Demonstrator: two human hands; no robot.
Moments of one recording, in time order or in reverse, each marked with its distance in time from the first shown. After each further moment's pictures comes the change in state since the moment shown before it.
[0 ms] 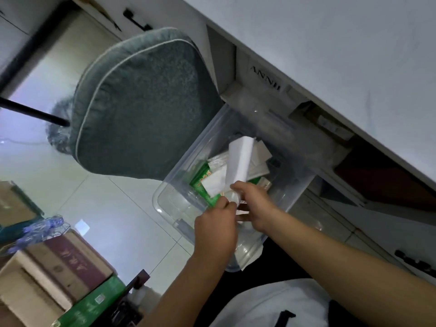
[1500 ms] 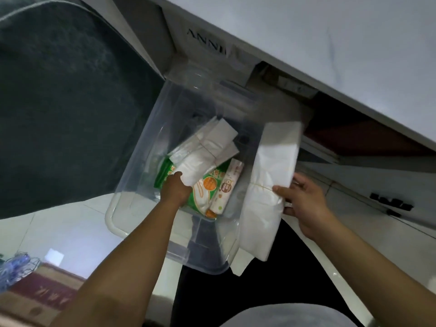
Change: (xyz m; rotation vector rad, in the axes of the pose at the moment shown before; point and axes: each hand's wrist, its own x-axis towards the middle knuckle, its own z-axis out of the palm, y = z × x) left_hand 0.164 -0.088 0.170 -0.366 -0.393 -0.309; right_hand 0.004 0.035 -0.145 0.228 0.351 -0.265
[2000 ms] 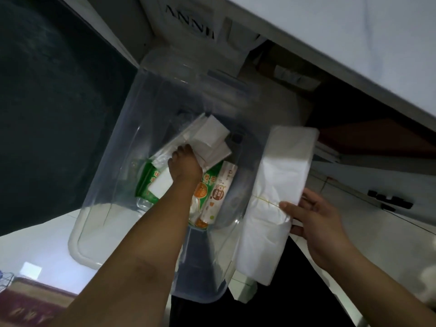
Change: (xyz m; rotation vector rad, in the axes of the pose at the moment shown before) left_hand 0.092 0.070 0.051 0.420 0.219 0.182; right_hand 0.014 0.018 -0.014 0.073 0.047 0.019
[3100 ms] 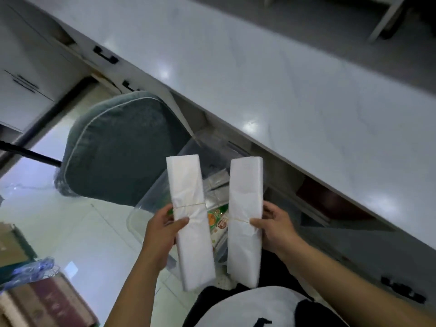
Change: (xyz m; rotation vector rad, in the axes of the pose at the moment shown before) left_hand -0.332 0.026 -0.185 -1.395 0.223 -0.276; right_hand -0.075 -0.067 -0.038 -0.229 -0.417 -0.164
